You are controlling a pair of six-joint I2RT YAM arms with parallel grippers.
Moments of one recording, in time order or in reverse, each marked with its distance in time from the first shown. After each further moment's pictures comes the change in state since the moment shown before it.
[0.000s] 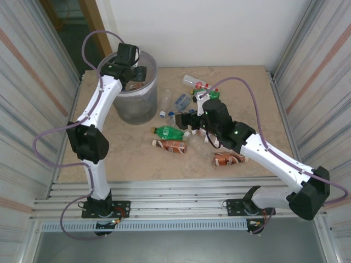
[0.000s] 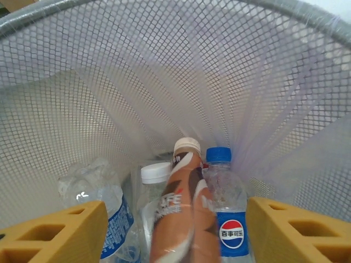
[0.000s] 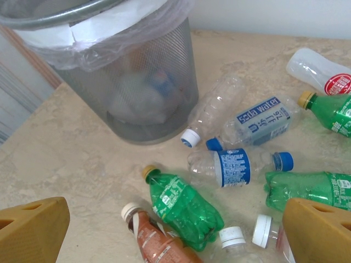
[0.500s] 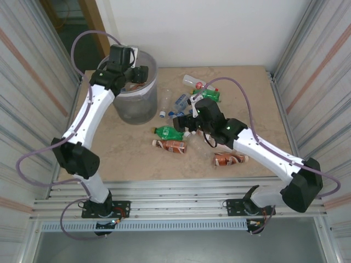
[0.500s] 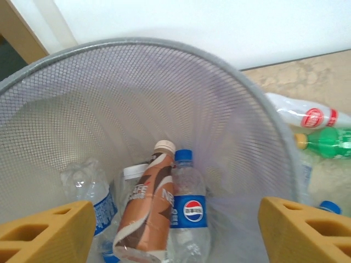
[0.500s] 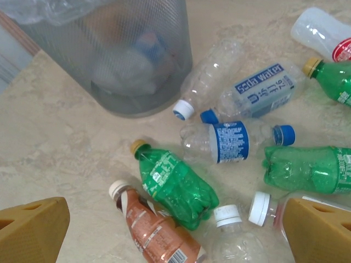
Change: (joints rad) left arm -0.058 -0.276 -0.221 0.095 0.056 -0.011; right arm 0.000 0.115 0.056 -0.105 -0.027 0.000
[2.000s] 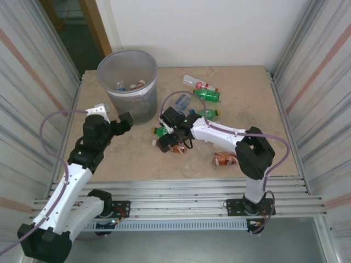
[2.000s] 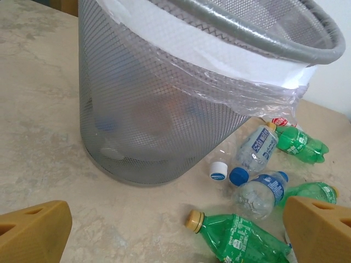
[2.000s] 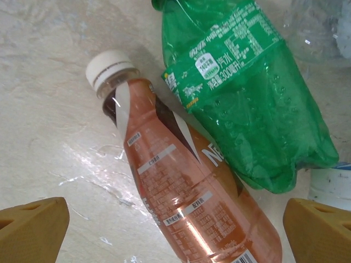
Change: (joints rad) left arm 0.080 -0.874 -1.136 0.433 0.059 -0.430; right arm 0.114 0.511 0.263 -0.298 -0.083 -0.109
